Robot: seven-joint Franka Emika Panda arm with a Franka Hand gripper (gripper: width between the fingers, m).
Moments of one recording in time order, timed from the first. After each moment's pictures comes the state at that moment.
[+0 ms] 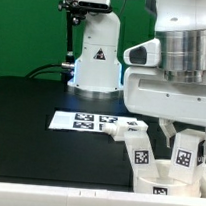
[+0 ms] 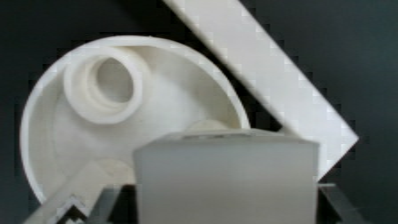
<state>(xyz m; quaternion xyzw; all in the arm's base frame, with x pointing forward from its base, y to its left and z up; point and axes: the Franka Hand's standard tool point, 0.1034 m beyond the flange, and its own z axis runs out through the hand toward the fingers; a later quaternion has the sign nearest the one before) 0.626 0.101 0.078 -0.90 0.42 0.02 0.08</state>
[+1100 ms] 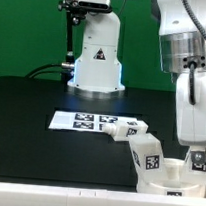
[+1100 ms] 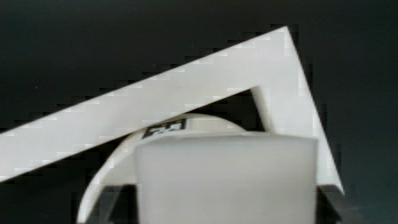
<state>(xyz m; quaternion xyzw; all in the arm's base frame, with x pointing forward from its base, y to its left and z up) 0.633 0.112 0.076 -0.56 0.82 0.05 0.10</state>
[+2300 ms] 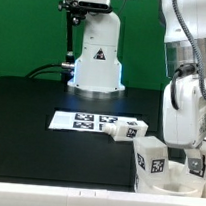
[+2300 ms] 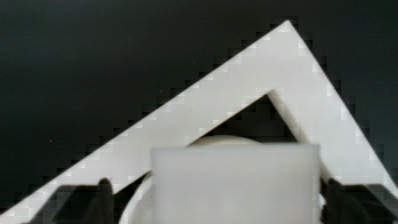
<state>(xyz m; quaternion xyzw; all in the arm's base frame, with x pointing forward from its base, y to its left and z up) 0.626 0.123 0.071 -0.48 0.87 0.05 0.11</state>
